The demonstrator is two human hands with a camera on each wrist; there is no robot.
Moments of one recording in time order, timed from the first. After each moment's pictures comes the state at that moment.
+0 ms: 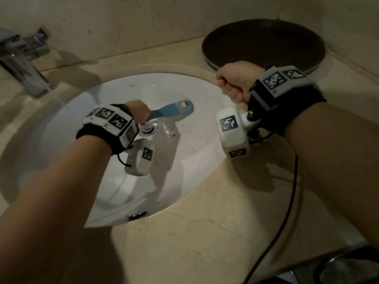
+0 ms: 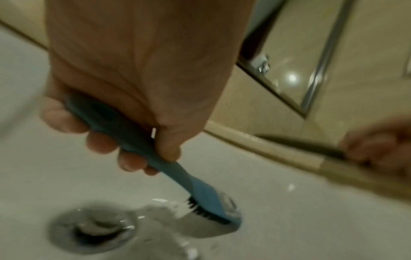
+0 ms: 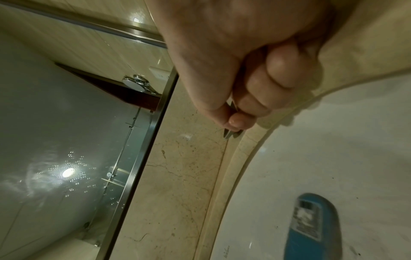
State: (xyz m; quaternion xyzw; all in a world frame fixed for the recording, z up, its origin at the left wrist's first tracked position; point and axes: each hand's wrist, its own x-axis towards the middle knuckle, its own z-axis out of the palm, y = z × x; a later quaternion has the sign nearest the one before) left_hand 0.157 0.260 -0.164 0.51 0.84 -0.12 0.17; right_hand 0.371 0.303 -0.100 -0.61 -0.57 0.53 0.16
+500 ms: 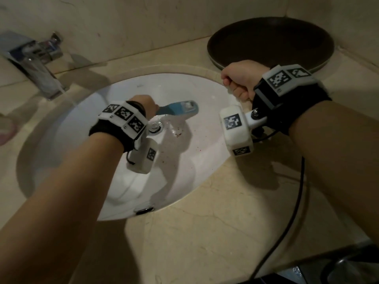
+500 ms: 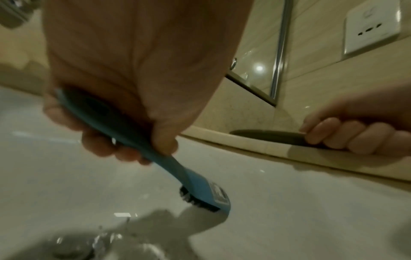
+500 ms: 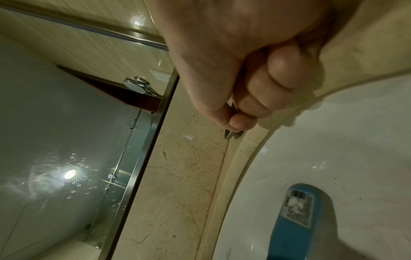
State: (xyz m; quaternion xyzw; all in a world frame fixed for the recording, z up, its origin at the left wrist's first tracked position) left_hand 0.135 0.267 -0.172 0.56 0.81 -0.15 0.08; right_hand 0.371 0.298 -0.097 -0.60 -0.58 0.53 0.16
